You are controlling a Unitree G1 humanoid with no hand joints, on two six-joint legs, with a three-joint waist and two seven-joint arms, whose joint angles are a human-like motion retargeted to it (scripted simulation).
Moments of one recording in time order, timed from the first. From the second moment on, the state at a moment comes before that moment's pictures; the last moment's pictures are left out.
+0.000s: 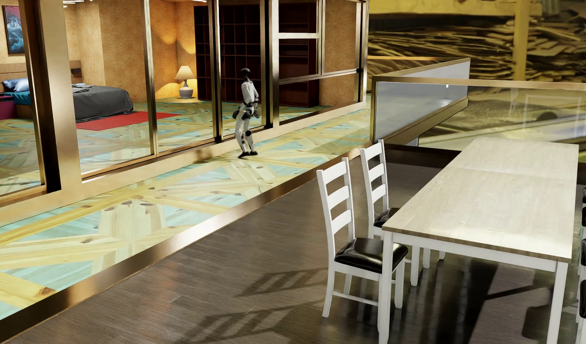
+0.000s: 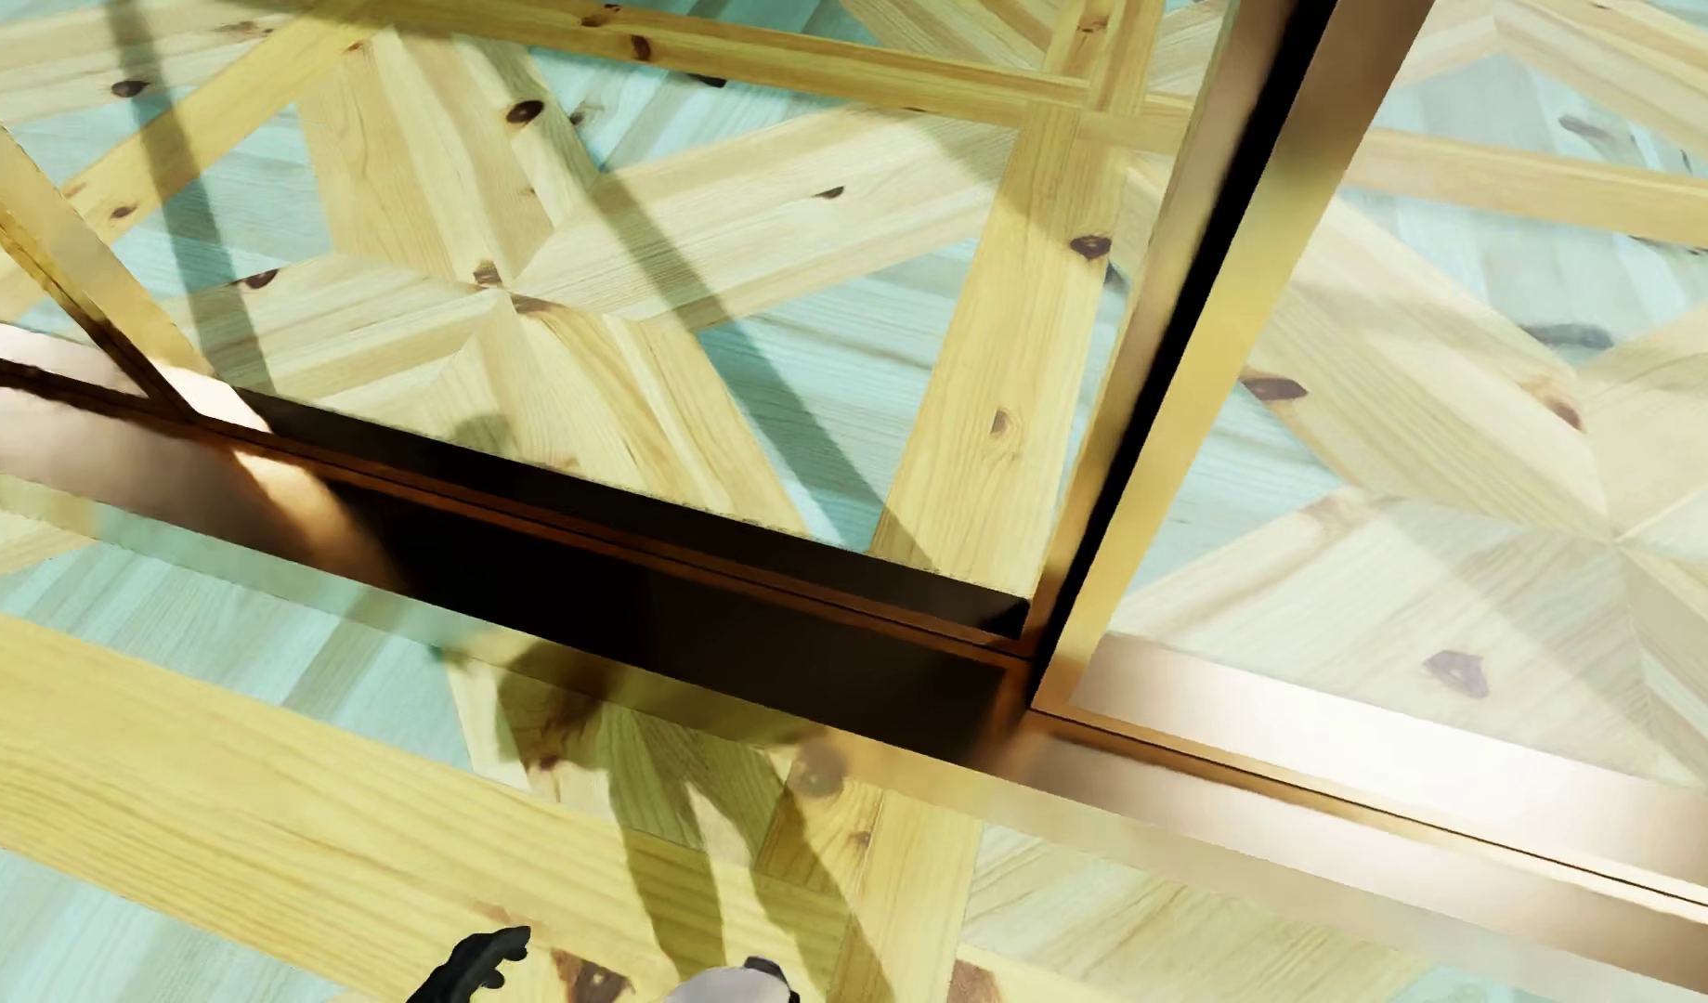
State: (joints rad) body -0.43 -0.12 -0.02 -0.18 0.04 0.00 -0.14 0.27 0.16 0.81 0.39 0.29 0.40 0.00 -0.17 0.00 -0.04 -0.09 0.09 0.15 -0.13 0.39 0.83 0.81 -1.59 0.14 0.16 0.05 0.28
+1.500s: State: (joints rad) body -0.13 -0.35 -0.06 0.10 0.03 0.05 0.15 -0.15 0.19 1.25 0.47 0.11 0.20 0.01 -0.03 0.00 -0.02 0.00 -0.08 -0.01 -0.18 0.63 0.83 0.96 -1.32 0.14 0.36 -0.01 0.16
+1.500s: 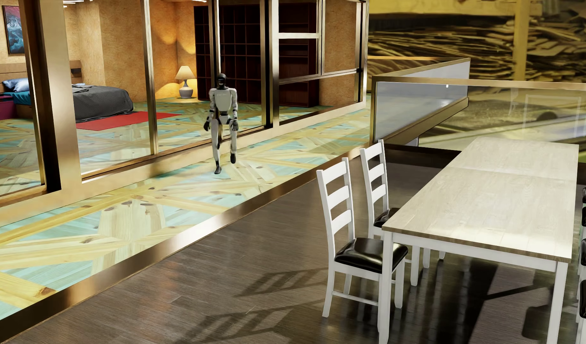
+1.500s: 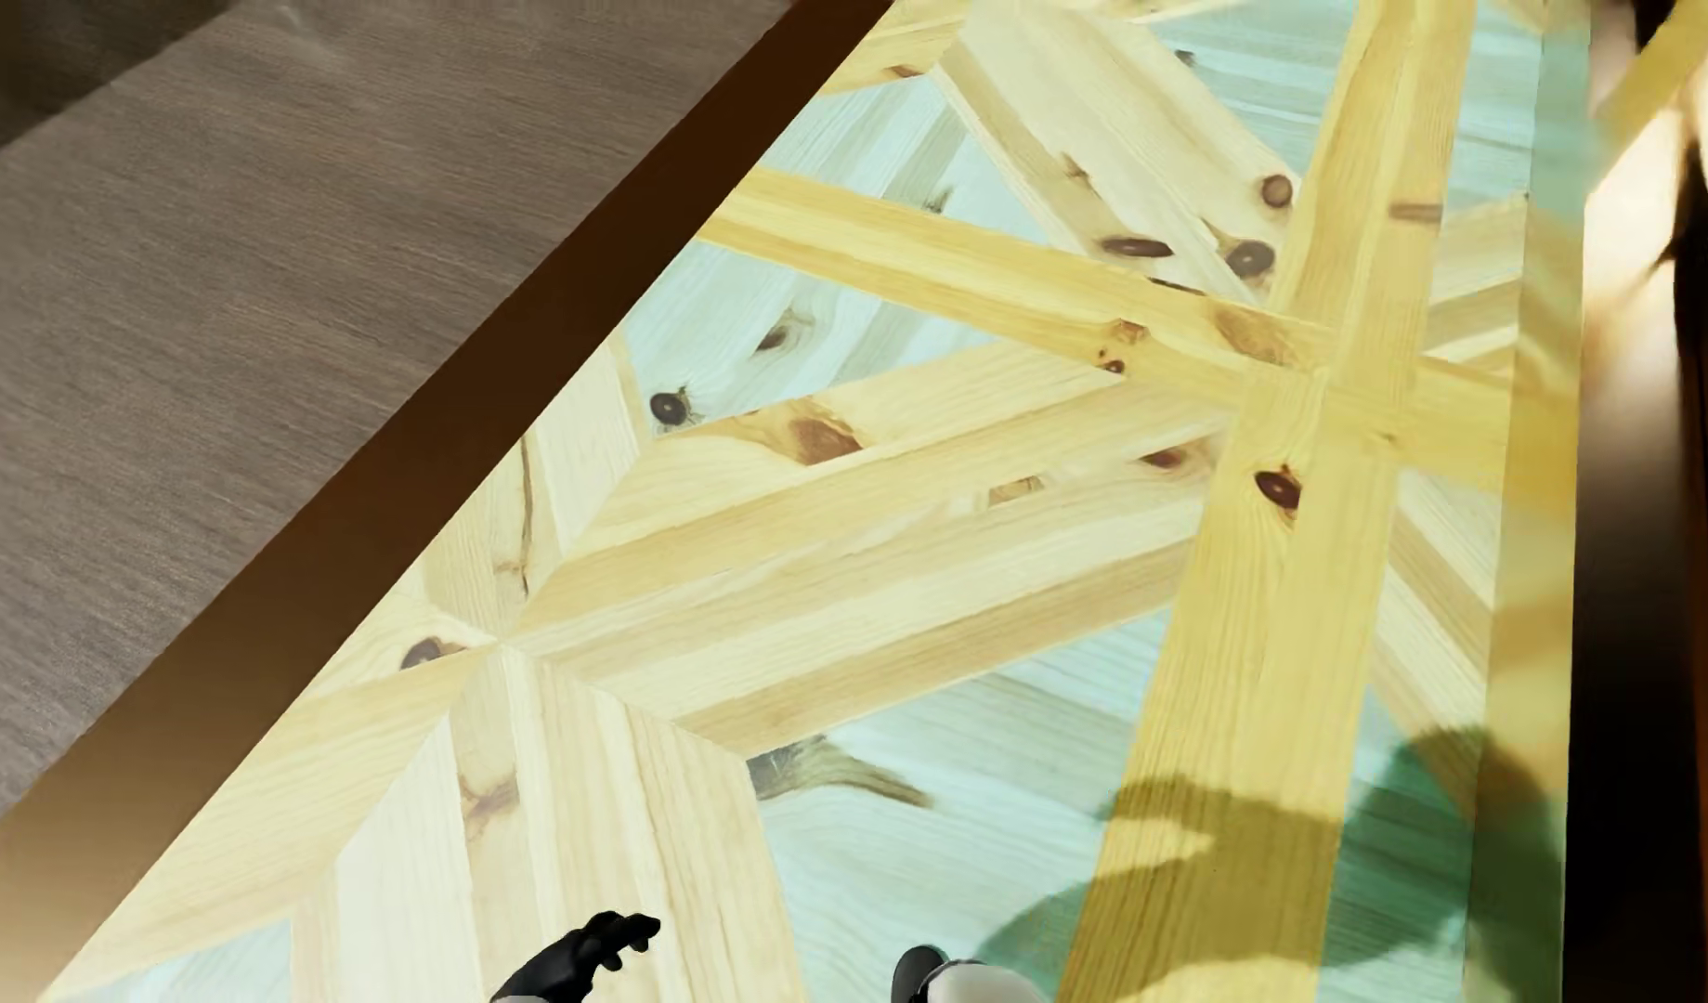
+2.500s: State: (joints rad) body 0.19 -0.50 -0.06 -0.16 -0.14 -0.06 0.02 -0.13 0.17 0.32 0.18 0.05 0.46 -0.38 0.05 -0.02 0.06 0.13 0.13 0.06 -0.04 0.69 0.89 0.87 -1.49 0.11 0.16 0.03 0.39
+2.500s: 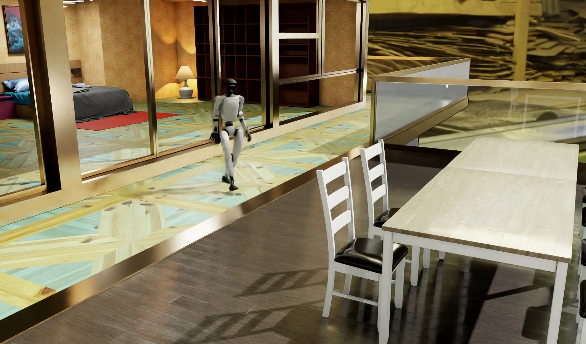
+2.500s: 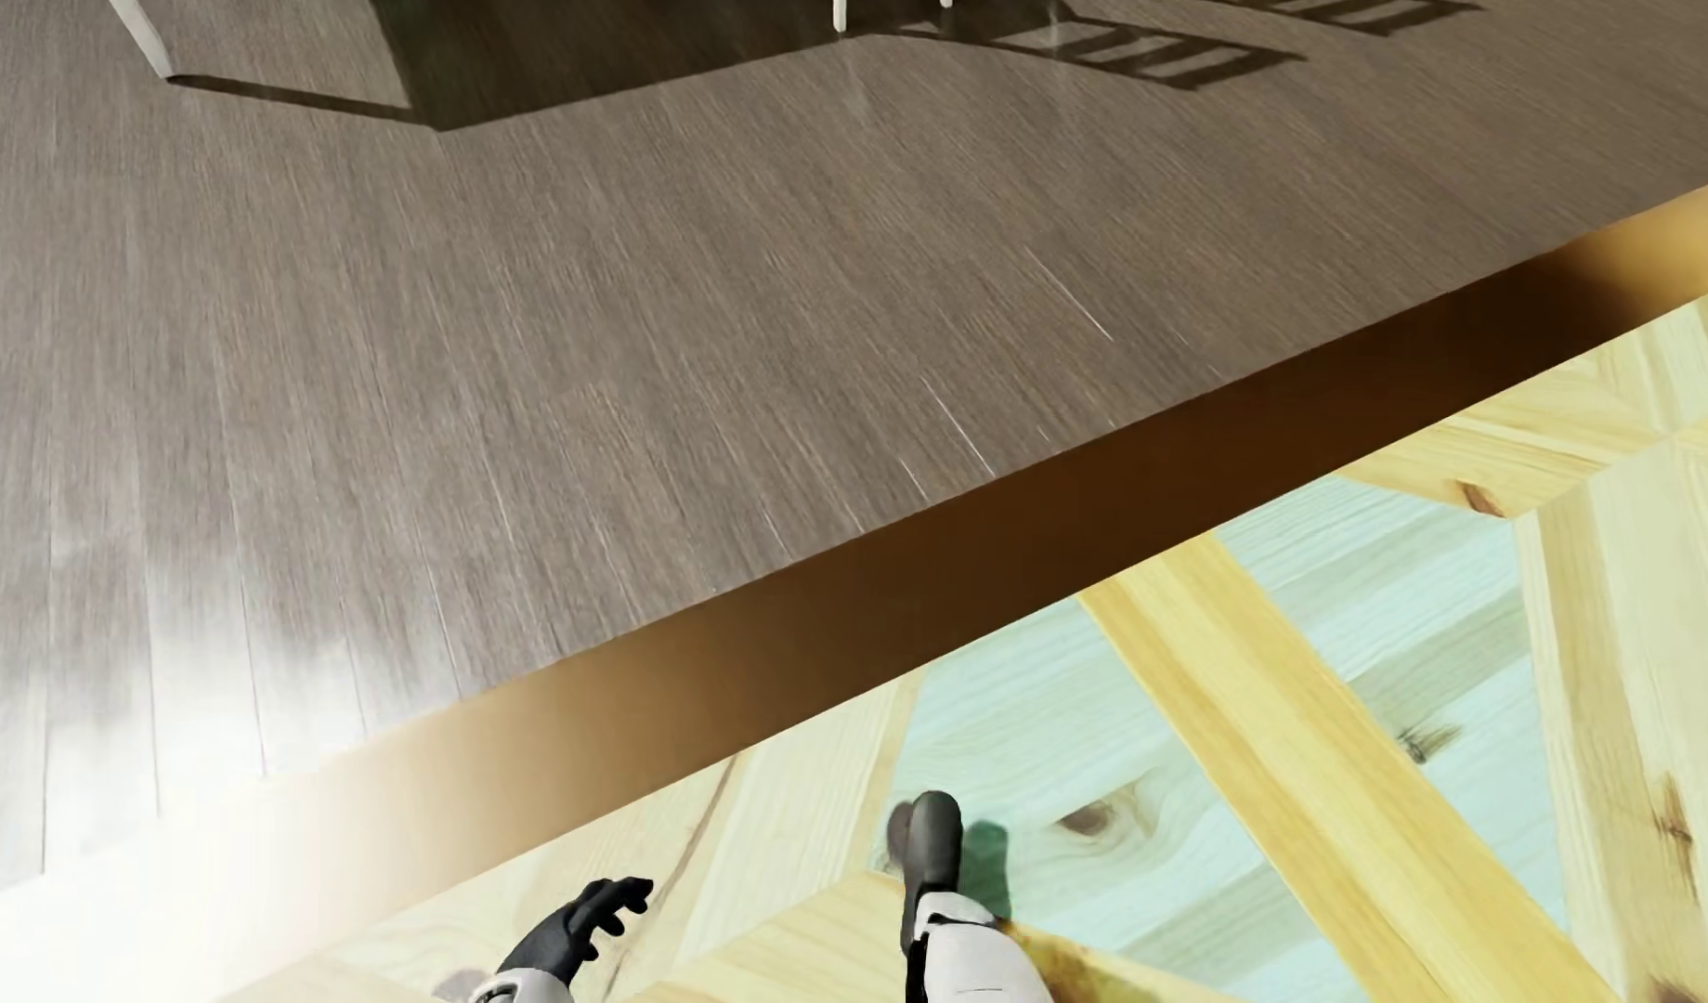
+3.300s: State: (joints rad) body -0.45 0.35 0.03 0.14 0.10 0.05 0.35 -0.19 0.17 0.34 0.32 0.16 -0.23 0.02 -0.26 0.01 -0.13 0.13 0.03 0.10 0.11 0.78 0.48 0.82 -1.22 0.34 0.19 -0.04 0.01
